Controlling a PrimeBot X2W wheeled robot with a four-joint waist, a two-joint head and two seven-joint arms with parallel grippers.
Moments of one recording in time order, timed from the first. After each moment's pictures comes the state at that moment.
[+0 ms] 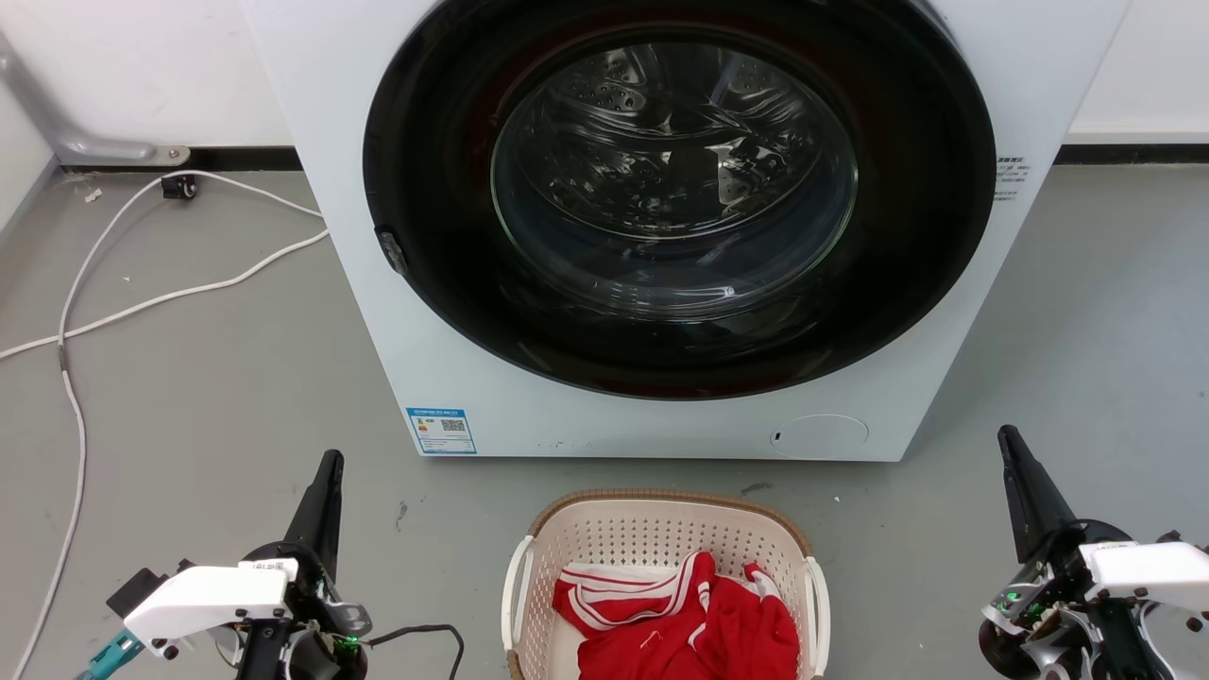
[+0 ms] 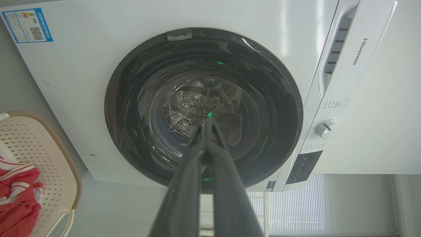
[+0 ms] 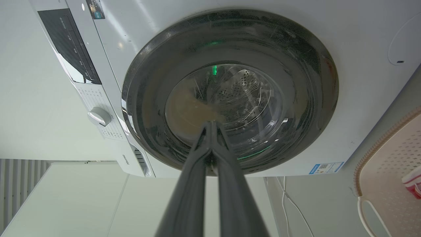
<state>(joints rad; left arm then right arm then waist) -0.10 0.05 0.11 0.25 -1.61 -0.13 0.11 -0.10 -0.06 -0.11 0.25 1.62 0.13 0.11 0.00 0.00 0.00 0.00</state>
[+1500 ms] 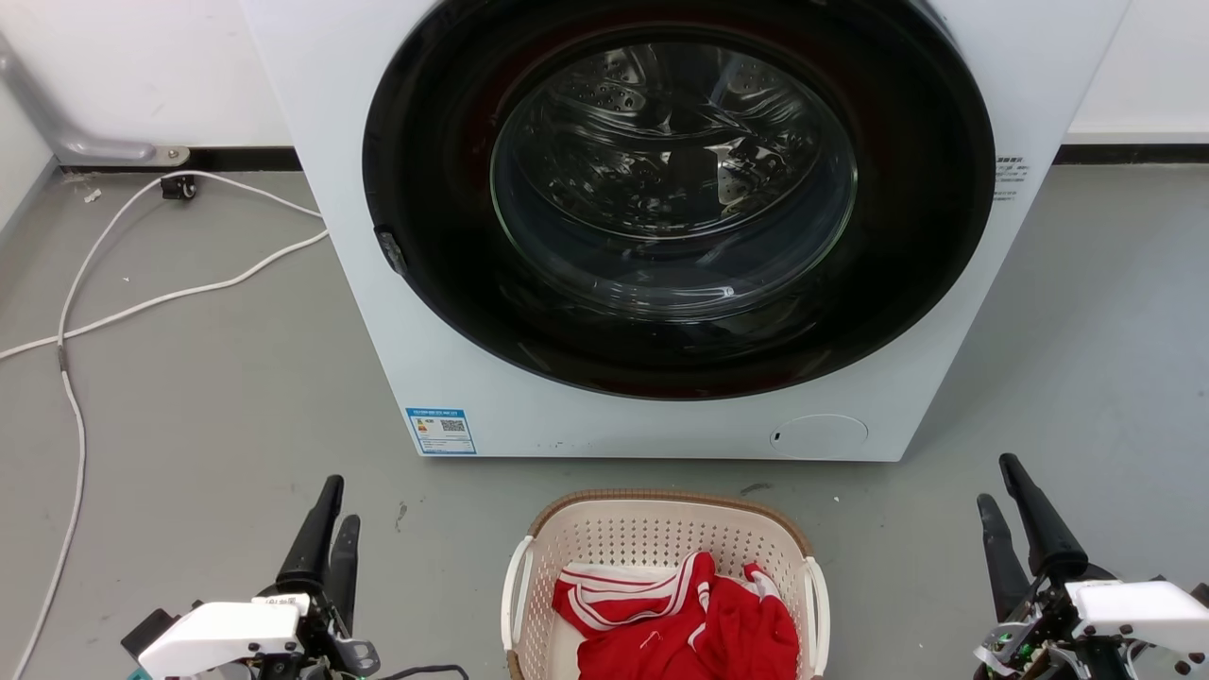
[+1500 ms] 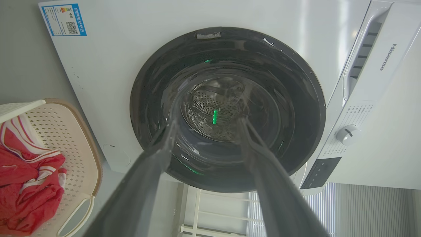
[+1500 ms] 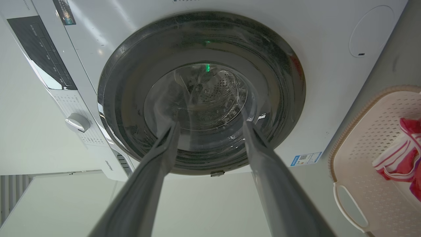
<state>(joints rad) -0.06 0.05 0.11 0.29 -1.61 -0.13 0.10 -0.05 -0.05 -0.11 0.28 1.62 0.13 0.10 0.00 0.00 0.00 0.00</state>
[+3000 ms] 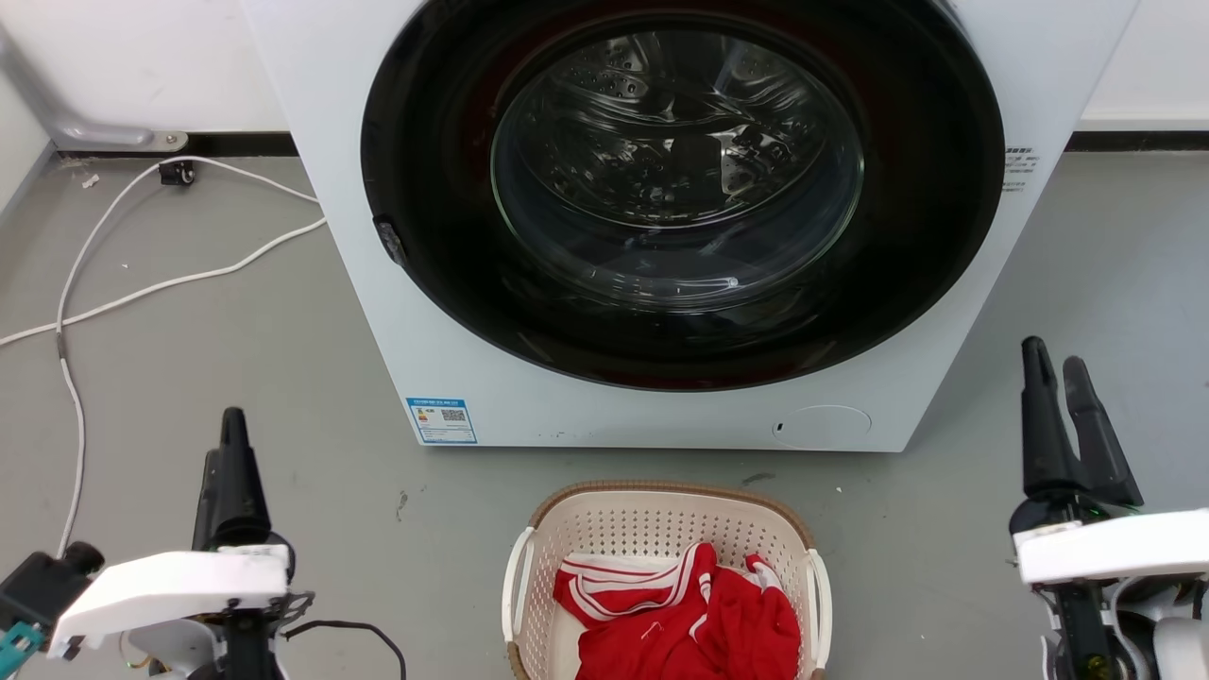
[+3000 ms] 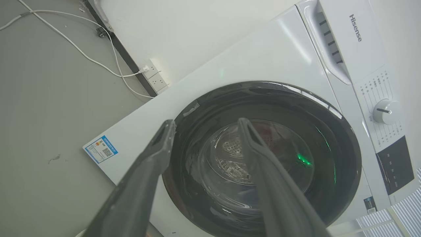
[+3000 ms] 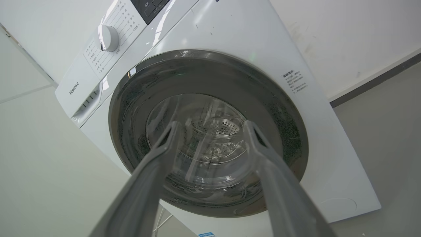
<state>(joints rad) -0.04 0.05 0.16 0.00 -1.07 0.03 -0.08 -0.07 -0.05 -0.07 -0.04 0.75 0.13 -0.08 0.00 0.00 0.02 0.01</state>
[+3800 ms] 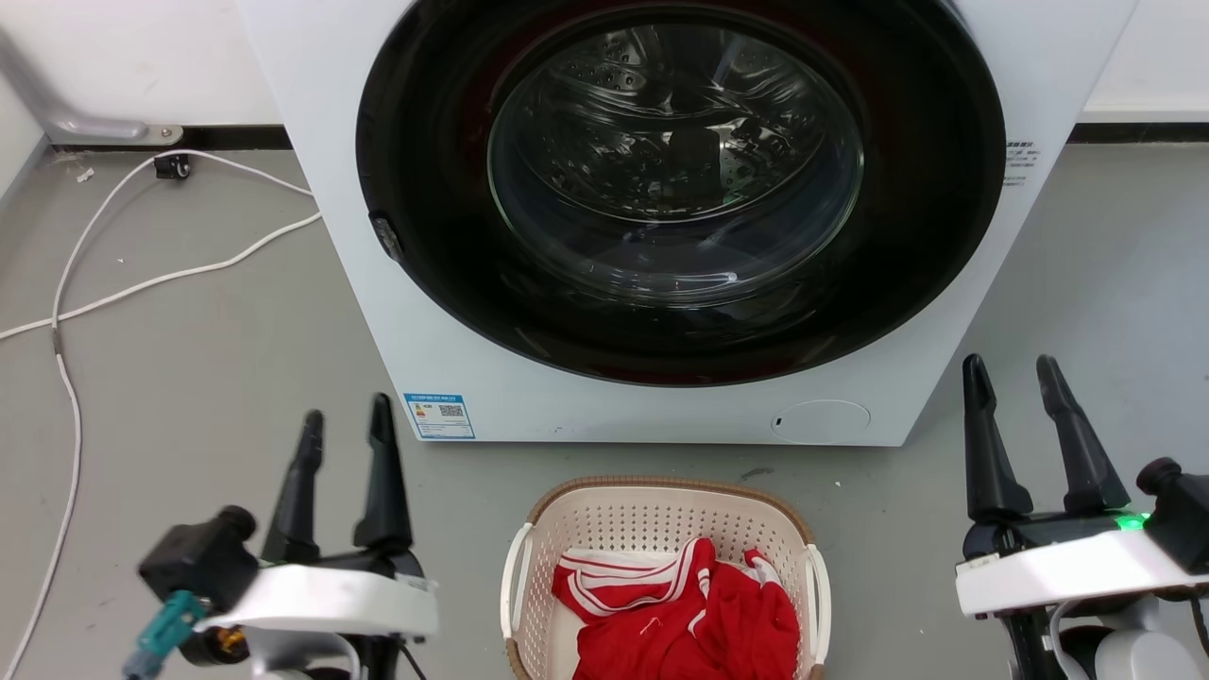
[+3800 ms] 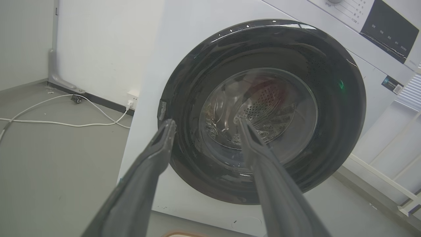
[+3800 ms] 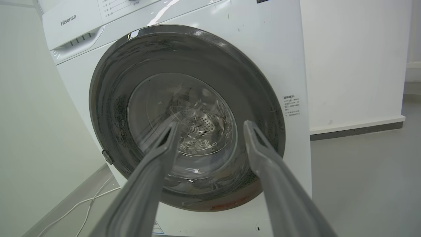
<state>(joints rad) 0.00 0.05 -0.05 -0.09 -0.48 0.00 -0.15 -0.04 -0.05 0.00 -0.08 0.32 0.13 -0.15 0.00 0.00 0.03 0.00</state>
